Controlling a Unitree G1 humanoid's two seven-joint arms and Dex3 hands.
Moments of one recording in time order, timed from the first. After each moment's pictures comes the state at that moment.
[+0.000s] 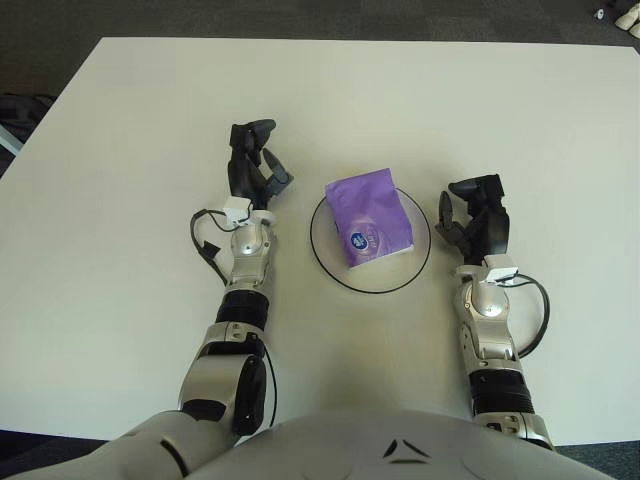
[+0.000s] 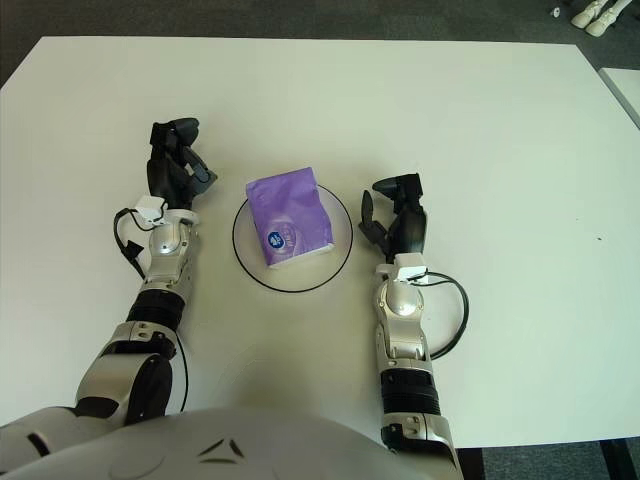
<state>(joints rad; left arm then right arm) -0.43 -0.08 0.15 0.58 -0.03 -0.64 0.14 -0.02 0.05 -0.08 0.14 -0.10 -0.40 -0.23</state>
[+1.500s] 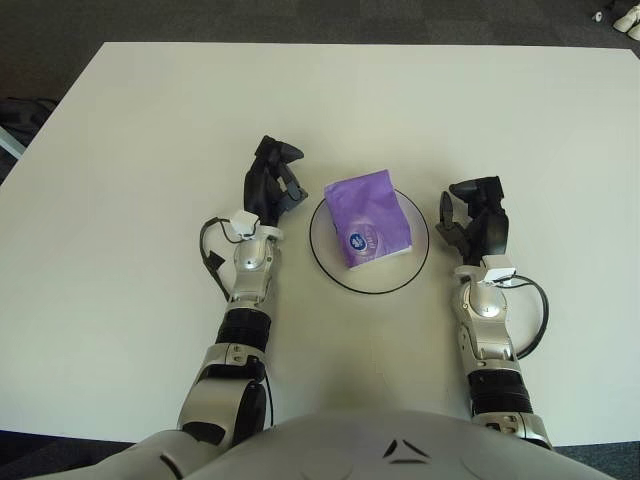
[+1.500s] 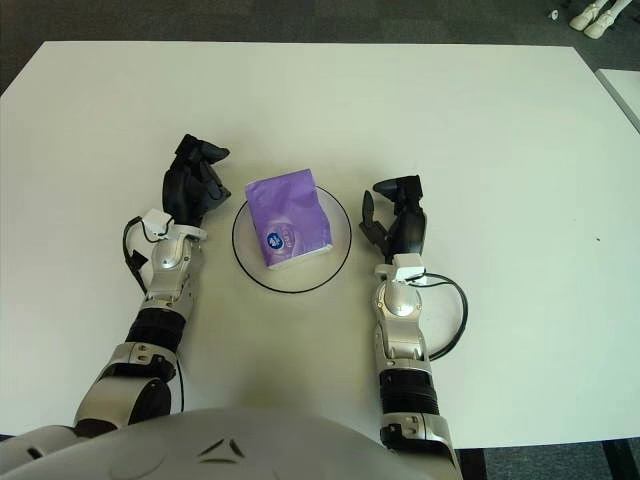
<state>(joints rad) -0.30 -0.12 0.07 0.46 -0.05 -0.57 0.02 -0.02 0.05 -0.07 0.15 -0.11 -0.40 -0.25</state>
